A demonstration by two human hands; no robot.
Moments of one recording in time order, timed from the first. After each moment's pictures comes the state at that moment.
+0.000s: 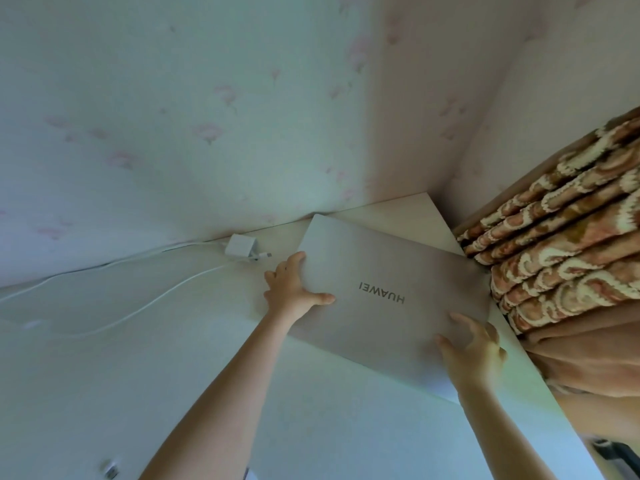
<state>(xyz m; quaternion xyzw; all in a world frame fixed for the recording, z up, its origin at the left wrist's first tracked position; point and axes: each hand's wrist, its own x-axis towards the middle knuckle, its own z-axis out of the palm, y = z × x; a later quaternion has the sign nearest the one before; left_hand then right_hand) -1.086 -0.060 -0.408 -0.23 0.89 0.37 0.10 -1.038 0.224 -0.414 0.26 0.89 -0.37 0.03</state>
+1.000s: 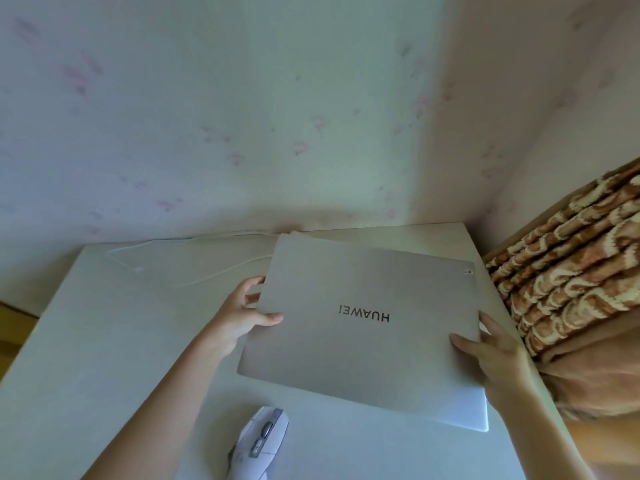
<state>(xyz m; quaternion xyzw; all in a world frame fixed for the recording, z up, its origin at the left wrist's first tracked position) -0.932 -0.159 -0.332 -0.33 0.69 0.64 0.04 -1.014 0.216 -0.326 0.18 0.64 -0.73 0.16</state>
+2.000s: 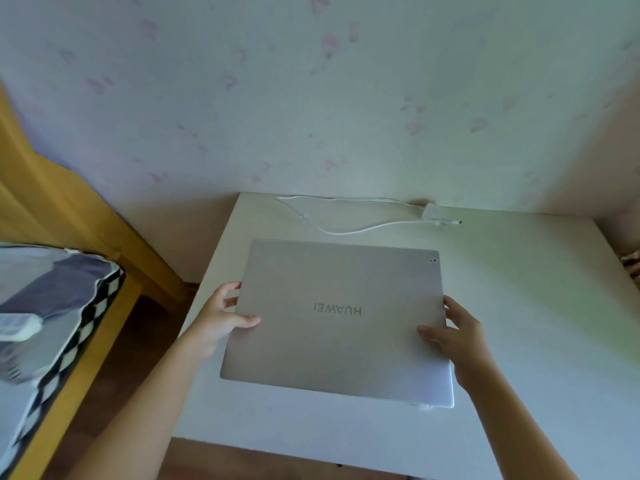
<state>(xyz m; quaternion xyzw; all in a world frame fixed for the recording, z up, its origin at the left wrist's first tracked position) -0.635 -0.390 -0.314 -0.43 0.65 0.62 0.01 -0.801 -0.047 -0.308 0.03 0.74 -0.63 0.23</state>
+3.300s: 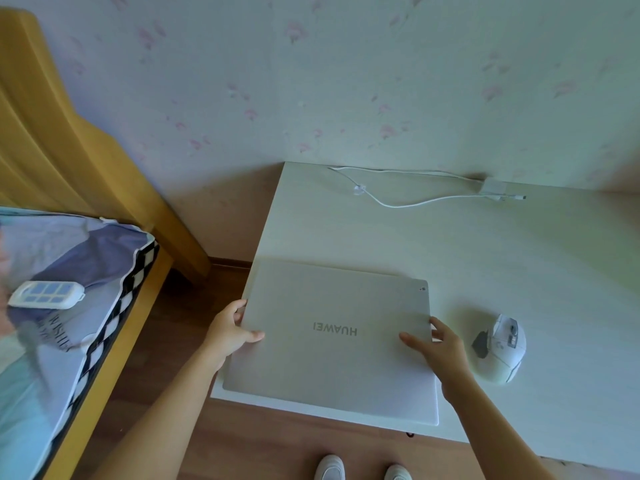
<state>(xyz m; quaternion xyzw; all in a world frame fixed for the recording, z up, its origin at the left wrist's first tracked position) -0.530 -0.466 -0.392 -0.48 0.73 0.48 0.08 -0.696 -0.142 -0.388 0.05 0.78 -0.57 0.27</state>
